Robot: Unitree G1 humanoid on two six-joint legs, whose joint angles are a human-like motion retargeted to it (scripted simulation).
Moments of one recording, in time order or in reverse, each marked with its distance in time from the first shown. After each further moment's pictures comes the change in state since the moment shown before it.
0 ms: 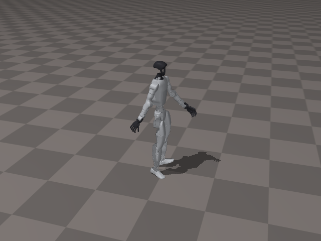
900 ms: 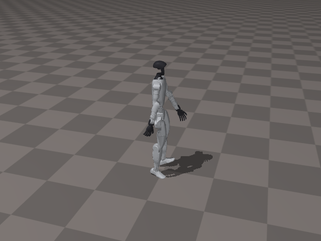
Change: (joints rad) left arm 0.011 -0.097 -0.016 0.234 -0.078 0.072 -0.079; right arm -0.209 0.125 0.324 0.000 -0.380 0.033 0.072; waist 0.078 -0.039 0.007; left_leg -0.055 -0.038 -0.093 0.006 0.029 0.022; right_leg 0.019 -0.035 -0.048 -0.007 -0.013 0.017
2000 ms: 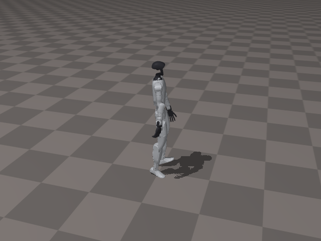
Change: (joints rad) left arm 0.262 0.000 0.101 -0.013 0.038 0.089 -0.172; right arm -0.114 -0.008 0.118 0.000 -0.220 0.059 0.176; waist 0.061 0.029 -0.052; left_leg 0.002 -0.034 -0.043 0.002 -0.003 -0.014; right_leg 0.029 -0.014 -0.061 -0.013 -0.022 0.008
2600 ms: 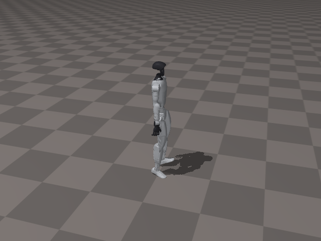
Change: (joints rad) left arm 0.232 0.019 -0.064 0.161 0.183 0.042 0.153; right arm 0.069 0.043 -0.166 -0.155 0.133 -0.159 0.025; waist -0.073 0.036 0.021; left_leg 0.043 0.041 0.095 -0.005 -0.011 -0.012; right_leg -0.044 0.023 0.117 0.023 0.019 -0.015
